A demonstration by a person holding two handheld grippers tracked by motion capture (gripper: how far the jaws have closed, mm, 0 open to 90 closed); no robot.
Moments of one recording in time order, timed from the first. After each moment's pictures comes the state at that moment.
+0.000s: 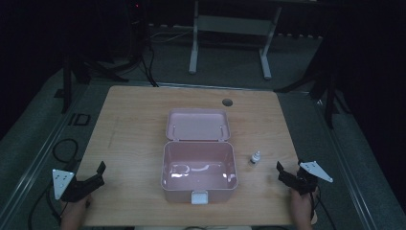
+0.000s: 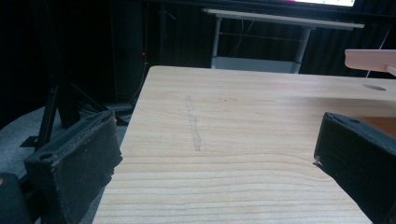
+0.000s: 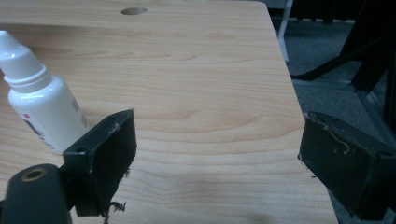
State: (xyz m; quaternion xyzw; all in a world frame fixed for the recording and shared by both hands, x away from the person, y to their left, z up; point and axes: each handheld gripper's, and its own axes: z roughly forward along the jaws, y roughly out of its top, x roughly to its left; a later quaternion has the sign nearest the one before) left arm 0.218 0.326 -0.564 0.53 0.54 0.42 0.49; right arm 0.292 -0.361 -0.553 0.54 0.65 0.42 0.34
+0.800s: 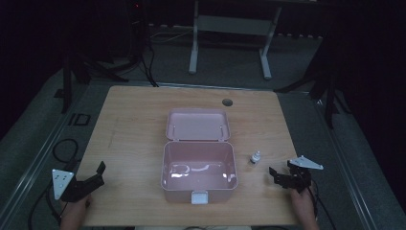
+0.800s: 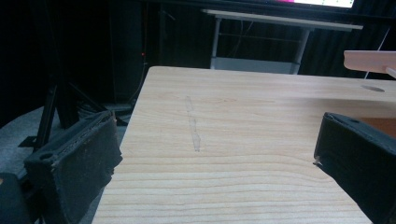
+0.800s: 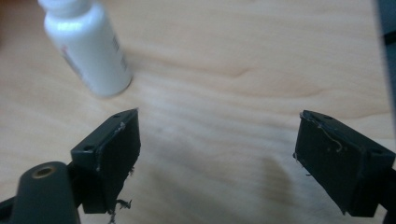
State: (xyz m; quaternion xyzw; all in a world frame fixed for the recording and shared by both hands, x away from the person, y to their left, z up) left arm 0.218 0.326 -0.564 0.53 0.54 0.42 0.50; right arm 0.309 -0.353 -0.553 0.50 0.75 0.36 0.23
